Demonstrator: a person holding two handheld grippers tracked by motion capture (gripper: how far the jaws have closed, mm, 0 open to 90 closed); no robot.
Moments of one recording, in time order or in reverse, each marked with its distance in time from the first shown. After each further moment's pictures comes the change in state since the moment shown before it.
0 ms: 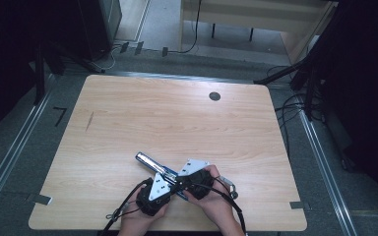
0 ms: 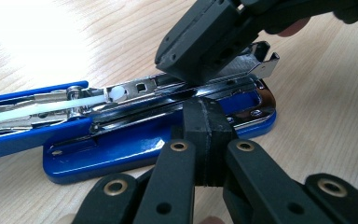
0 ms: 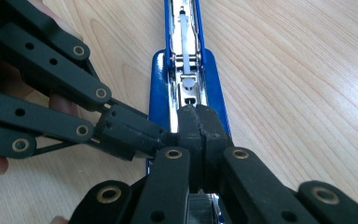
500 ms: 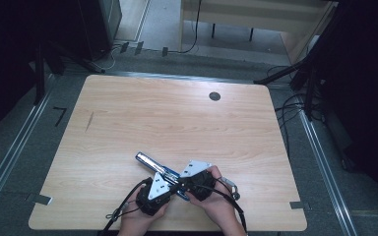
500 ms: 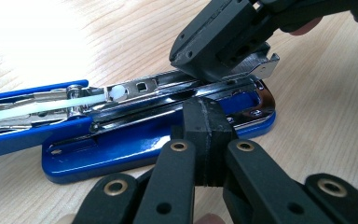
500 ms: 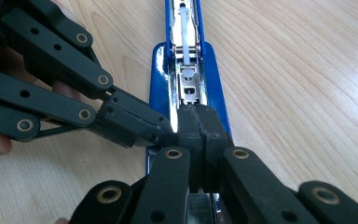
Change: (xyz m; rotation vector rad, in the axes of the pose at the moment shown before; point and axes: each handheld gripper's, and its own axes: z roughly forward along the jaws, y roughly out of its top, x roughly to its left) left arm 0.003 0.000 -0.001 0.003 -0.015 -0.017; right arm -0.001 -0.004 -0.003 -0.002 0.000 -0.014
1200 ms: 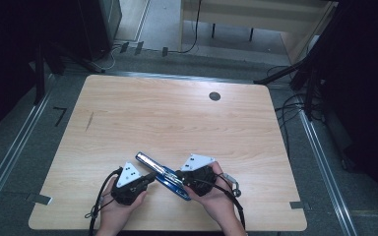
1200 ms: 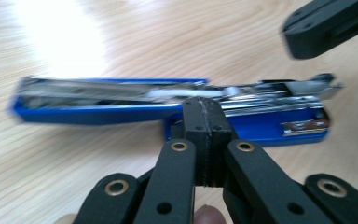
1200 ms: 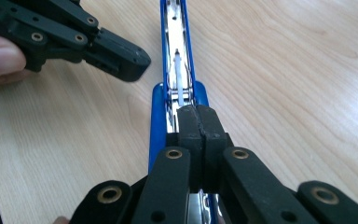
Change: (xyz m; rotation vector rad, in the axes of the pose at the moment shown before) left arm 0.056 -0.011 -0.043 -0.079 0.091 -0.155; right arm -0.002 0.019 -0.015 -0.076 0.000 0.026
